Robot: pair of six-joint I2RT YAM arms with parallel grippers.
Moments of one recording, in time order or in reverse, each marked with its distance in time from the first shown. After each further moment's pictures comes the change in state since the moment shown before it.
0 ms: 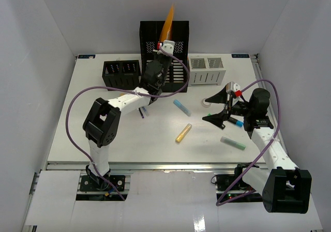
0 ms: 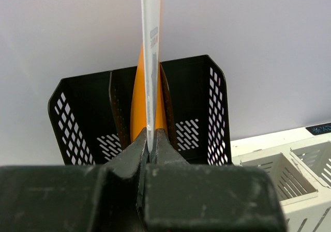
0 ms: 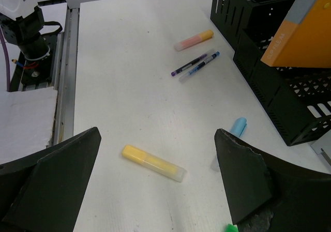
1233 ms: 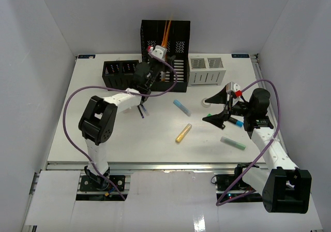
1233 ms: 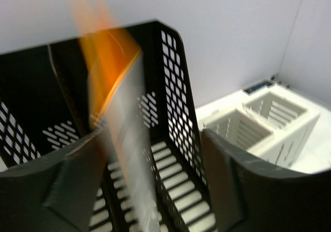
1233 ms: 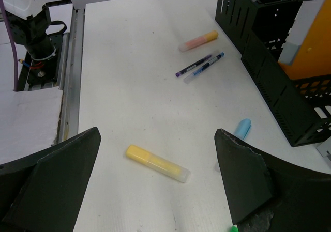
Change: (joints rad) left arm 0.130 -0.004 -0.129 0.033 0.442 -0.165; right arm 0.000 0.000 -0.001 0.005 -0.020 0.011
